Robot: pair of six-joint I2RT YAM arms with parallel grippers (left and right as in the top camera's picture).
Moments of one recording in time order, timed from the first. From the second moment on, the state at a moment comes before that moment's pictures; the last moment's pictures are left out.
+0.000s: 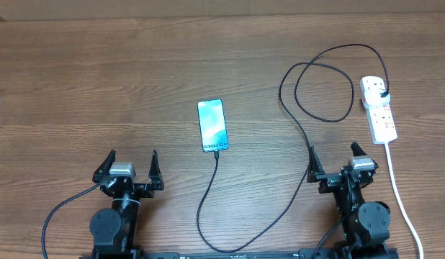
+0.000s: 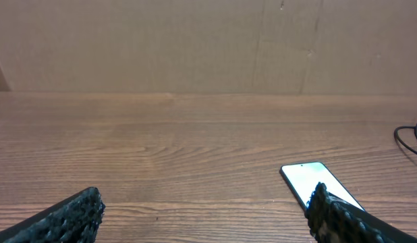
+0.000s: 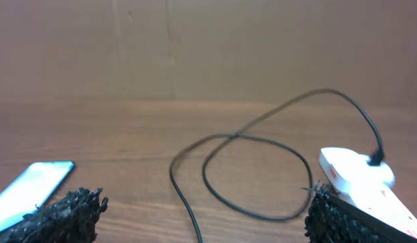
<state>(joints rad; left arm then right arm) 0.00 0.02 0.01 -0.07 0.05 -0.04 0.16 0.02 0.03 -0.09 0.06 0.02</state>
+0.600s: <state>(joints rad) 0.00 0.02 0.01 -0.07 0.05 -0.04 0.15 0.79 0.66 -0.34 0.13 0.02</state>
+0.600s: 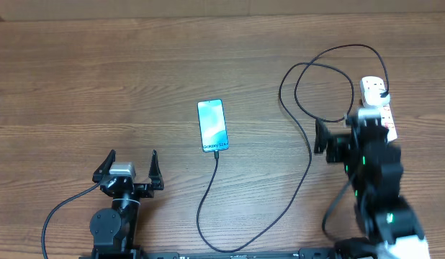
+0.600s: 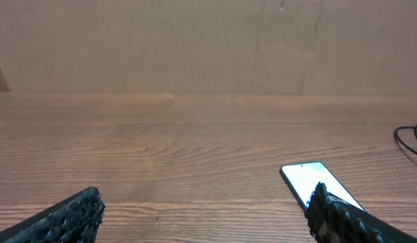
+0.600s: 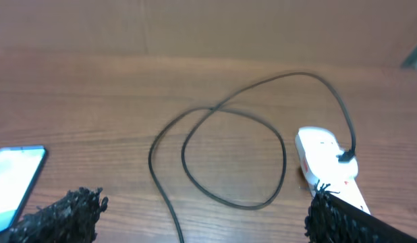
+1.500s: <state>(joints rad) 0.00 0.02 0.01 -0.07 0.05 -0.04 -0.68 1.52 1.29 -0.56 -0.52 0.31</state>
